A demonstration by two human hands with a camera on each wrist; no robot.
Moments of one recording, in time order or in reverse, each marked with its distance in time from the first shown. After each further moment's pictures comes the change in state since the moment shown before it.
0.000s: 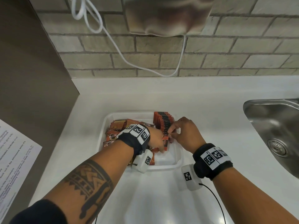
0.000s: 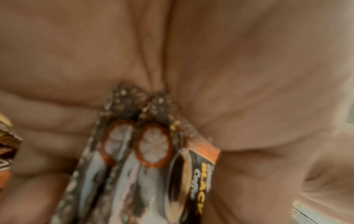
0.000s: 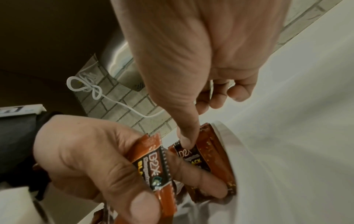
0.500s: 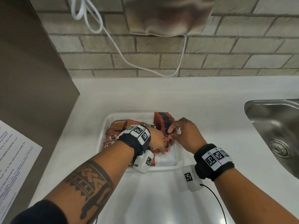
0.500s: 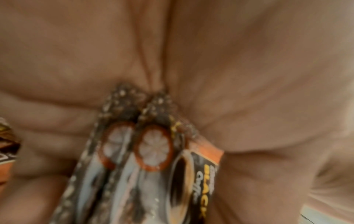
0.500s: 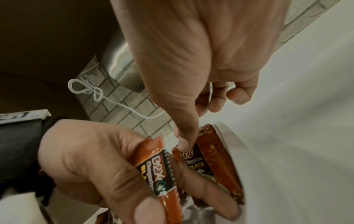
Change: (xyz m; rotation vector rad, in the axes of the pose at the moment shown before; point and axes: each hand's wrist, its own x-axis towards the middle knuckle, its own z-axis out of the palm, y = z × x) left_hand 0.003 -0.001 0.000 -0.005 -0.008 0.027; right_hand 0.003 0.001 0.000 0.057 0.002 -0.019
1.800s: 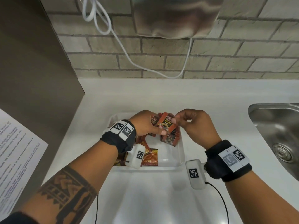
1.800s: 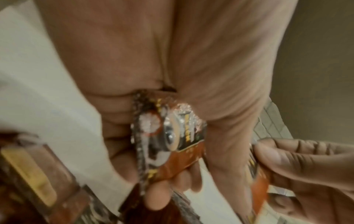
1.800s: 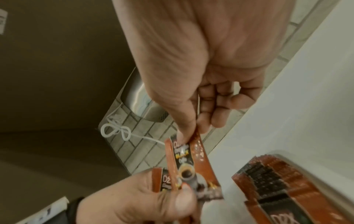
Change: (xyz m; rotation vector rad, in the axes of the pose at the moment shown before) left_hand -0.033 -0.055 -0.008 -0.618 0.527 0.256; right_hand -0.008 -0.037 -0.039 0.327 0.175 -0.068
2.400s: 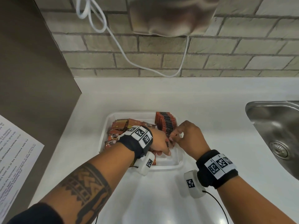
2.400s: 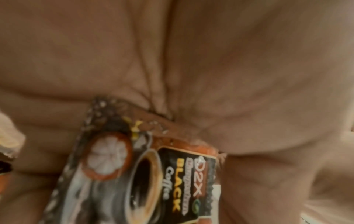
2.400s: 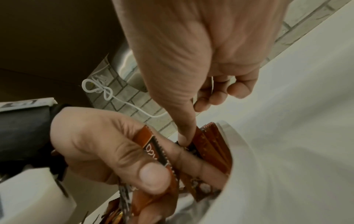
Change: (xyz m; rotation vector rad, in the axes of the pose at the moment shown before) left_hand 0.021 0.022 0.055 0.503 -0.528 -0.223; right_hand -0.020 0.036 0.023 -0.379 -0.095 0.017
